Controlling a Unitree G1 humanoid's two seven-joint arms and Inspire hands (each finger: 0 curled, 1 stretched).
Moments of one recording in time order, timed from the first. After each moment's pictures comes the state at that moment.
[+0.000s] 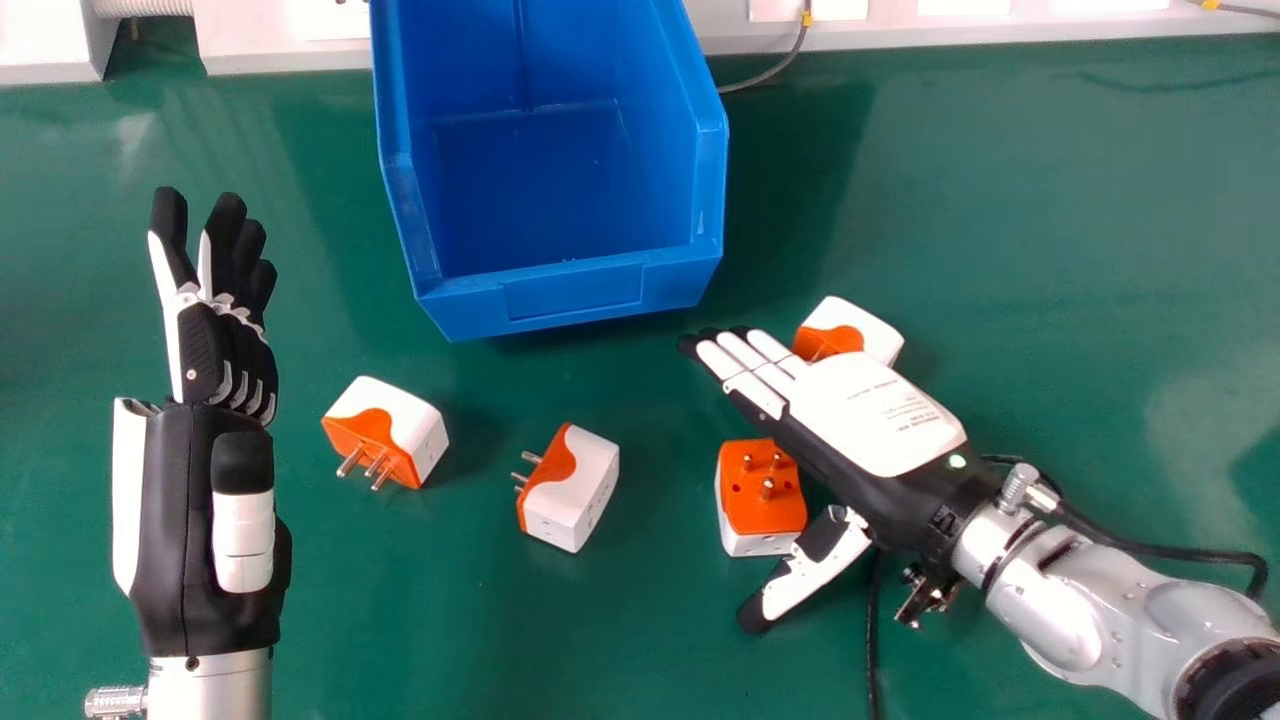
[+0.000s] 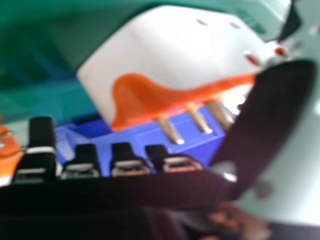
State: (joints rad) left arm 0.05 0.13 0.19 0.55 -0.25 -1.13 -0.28; right arm -0.54 -0.43 0.63 1.03 -0.86 -0.67 -0.46
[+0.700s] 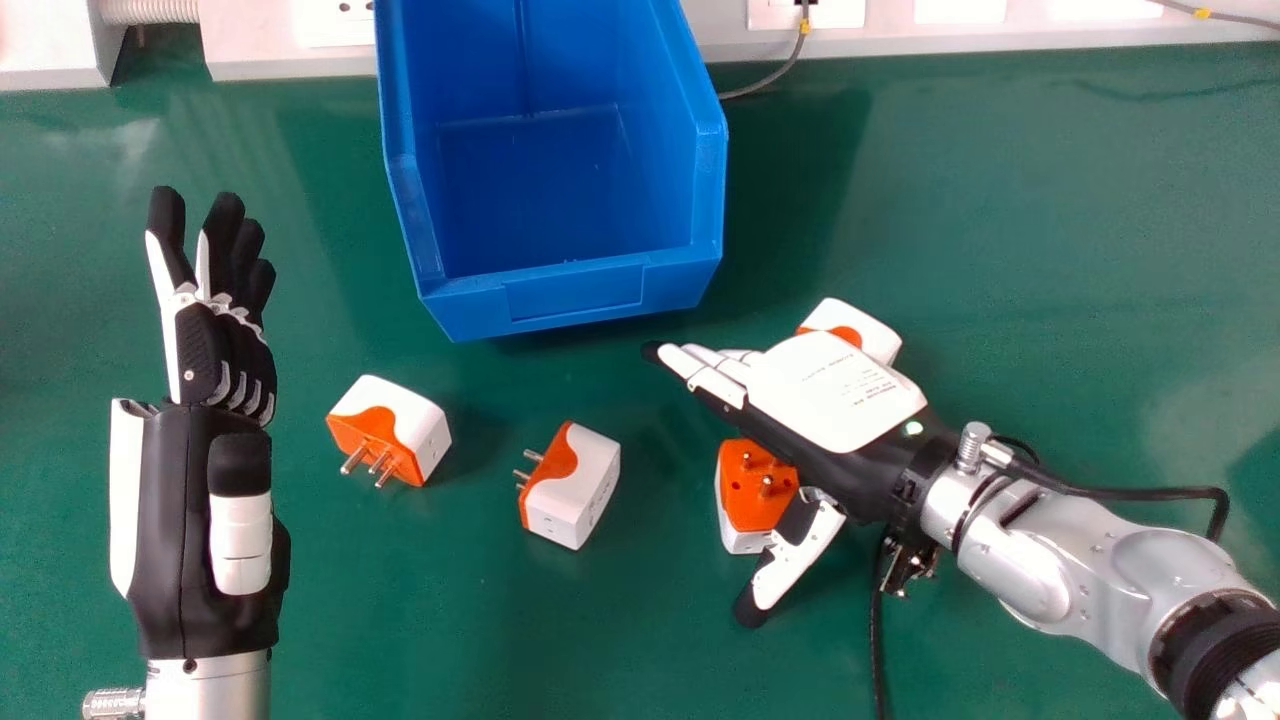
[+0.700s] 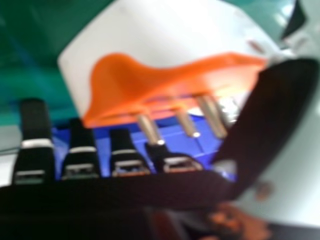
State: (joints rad) left arm 0.06 0.13 0.19 0.54 -0.26 -1.12 -0.29; right arm -0.60 -0.43 0.68 0.96 -0.85 -0.58 -0.34
